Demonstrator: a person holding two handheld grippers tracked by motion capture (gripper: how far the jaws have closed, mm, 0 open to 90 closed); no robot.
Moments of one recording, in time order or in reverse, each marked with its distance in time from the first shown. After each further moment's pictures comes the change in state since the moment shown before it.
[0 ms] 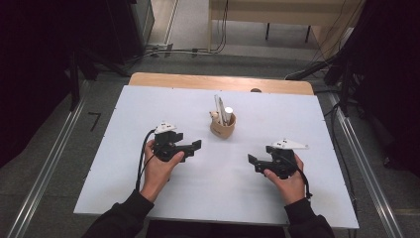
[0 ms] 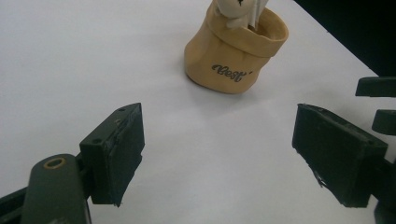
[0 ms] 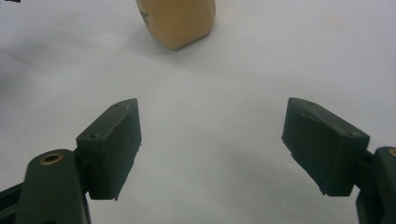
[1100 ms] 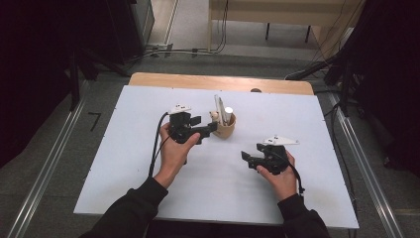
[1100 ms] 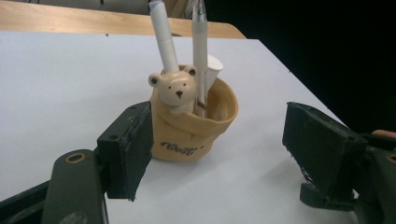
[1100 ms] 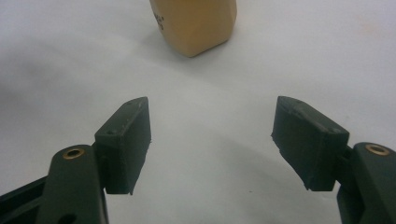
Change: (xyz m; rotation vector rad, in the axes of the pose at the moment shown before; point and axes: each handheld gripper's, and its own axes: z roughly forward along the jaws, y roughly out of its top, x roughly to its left) left arm -0.028 0.049 0.028 -0.065 -0.096 -0.013; right arm 0.008 0.009 0.020 0.005 0.032 -0.020
